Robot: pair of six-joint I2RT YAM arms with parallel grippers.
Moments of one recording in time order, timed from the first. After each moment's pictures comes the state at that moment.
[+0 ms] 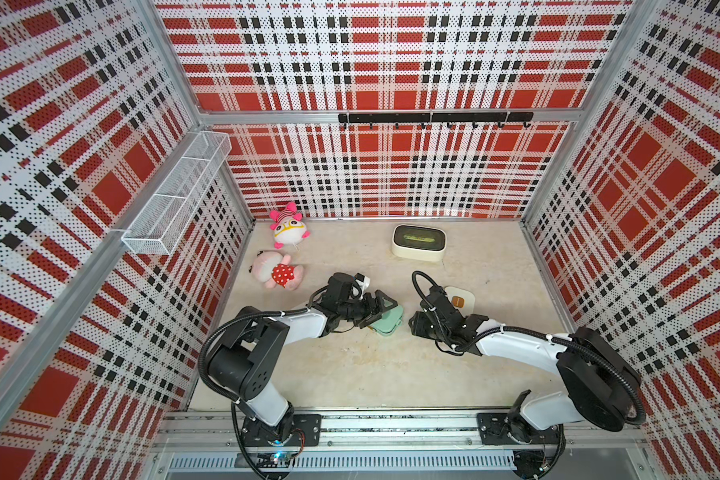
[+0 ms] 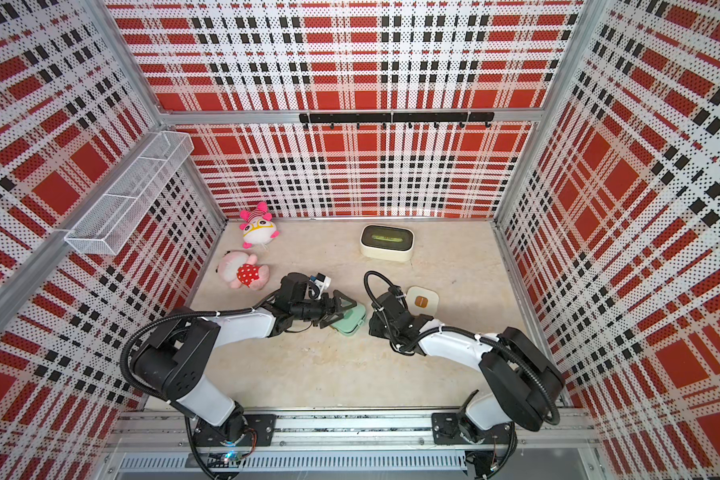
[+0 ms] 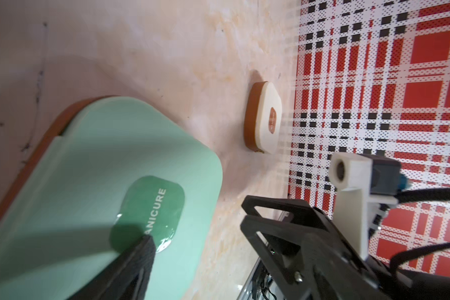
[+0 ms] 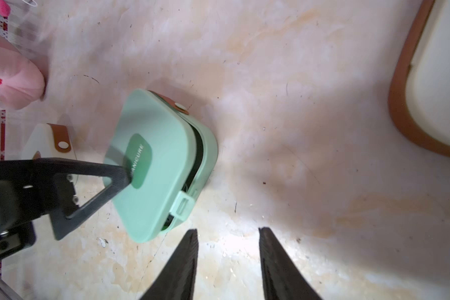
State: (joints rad) left arm -0.49 1.66 0.71 0.29 0.65 -0.94; right arm 0.77 1.45 0.71 -0.13 0.08 0.90
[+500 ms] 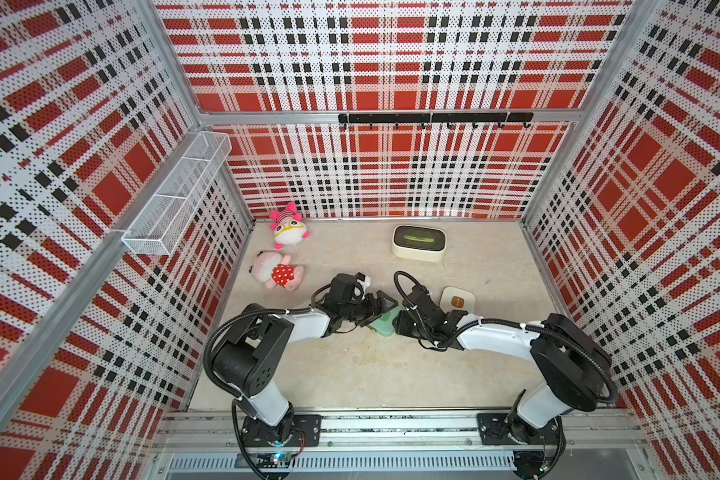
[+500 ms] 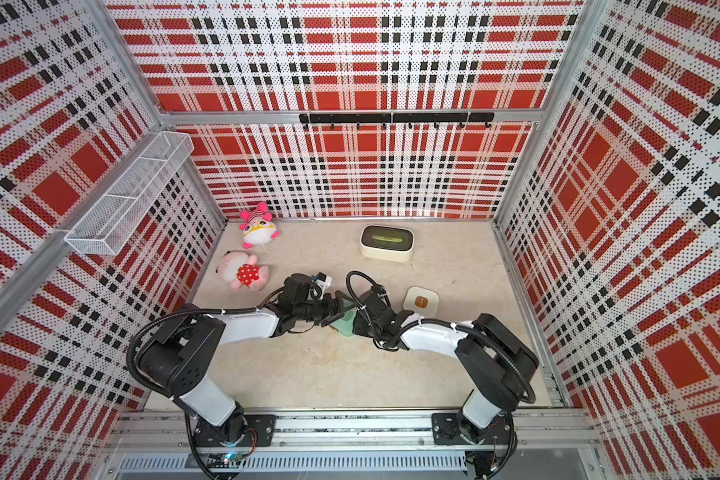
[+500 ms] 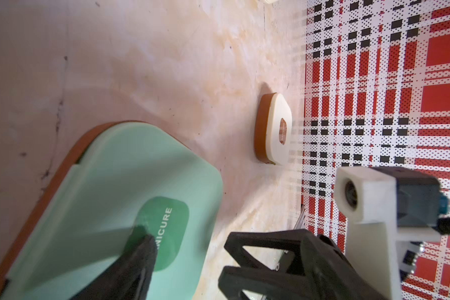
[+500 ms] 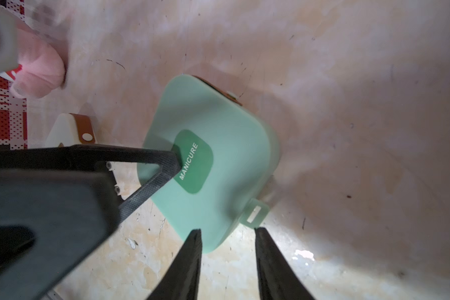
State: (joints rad) left arm -0.50 1.67 0.71 0.31 0.58 -0.89; right arm 0.84 1.62 0.84 -0.09 0.05 0.97
